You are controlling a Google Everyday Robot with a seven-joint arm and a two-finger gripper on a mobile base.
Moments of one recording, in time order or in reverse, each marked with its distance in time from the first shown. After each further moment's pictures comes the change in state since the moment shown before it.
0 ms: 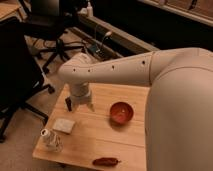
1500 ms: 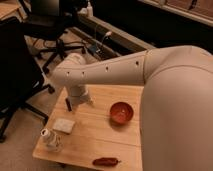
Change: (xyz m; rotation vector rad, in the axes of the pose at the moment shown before) arm -0.008 0.000 -0.005 0.105 -0.051 -0.332
